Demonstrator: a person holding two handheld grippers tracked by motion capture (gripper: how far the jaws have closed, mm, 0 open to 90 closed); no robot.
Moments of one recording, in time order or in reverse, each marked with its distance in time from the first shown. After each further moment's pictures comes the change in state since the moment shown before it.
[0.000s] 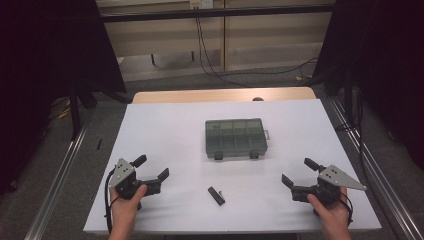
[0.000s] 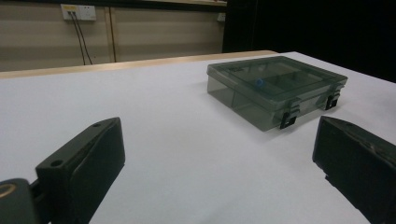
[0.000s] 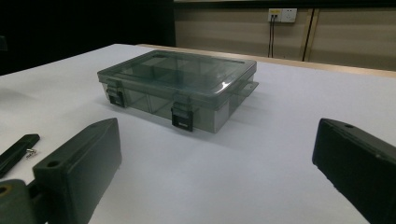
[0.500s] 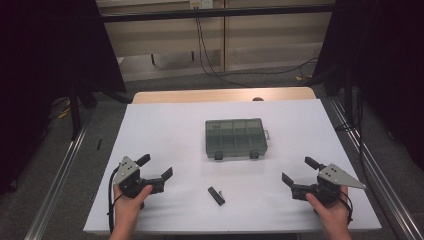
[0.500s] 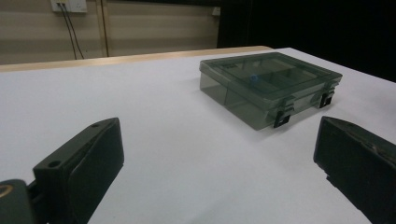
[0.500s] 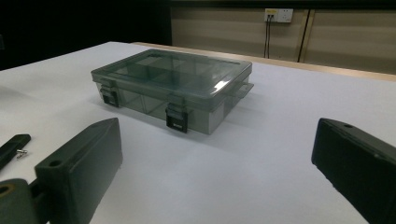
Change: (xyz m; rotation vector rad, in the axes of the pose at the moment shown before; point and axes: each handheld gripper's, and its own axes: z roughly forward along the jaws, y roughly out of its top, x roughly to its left) left arm -0.004 0.002 0.009 0.028 -0.027 -0.006; right arm -0.001 0.004 0.002 0.004 -0.015 -0.011
